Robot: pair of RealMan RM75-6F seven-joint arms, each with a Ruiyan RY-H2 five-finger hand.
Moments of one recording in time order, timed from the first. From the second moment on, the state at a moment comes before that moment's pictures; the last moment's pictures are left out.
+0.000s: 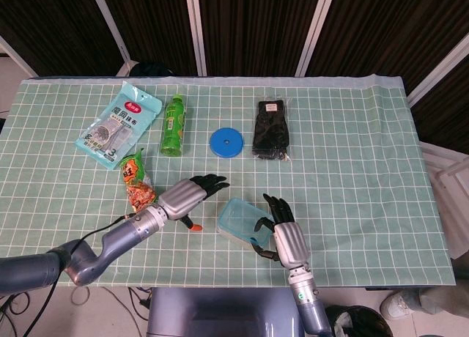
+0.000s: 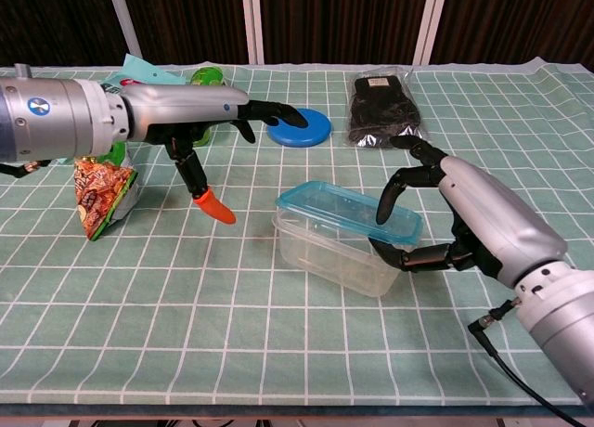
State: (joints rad) left arm -0.96 -1.40 -0.07 -1.56 1.39 0.75 -0.09; right arm 0.30 -1.94 0.10 -1.45 -1.51 1.39 -0.16
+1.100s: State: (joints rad) left arm -0.88 -1.32 -0.08 -1.57 1.43 0.85 -0.15; right arm 0.41 -1.94 0.27 -1.48 -1.50 1.38 -0.27
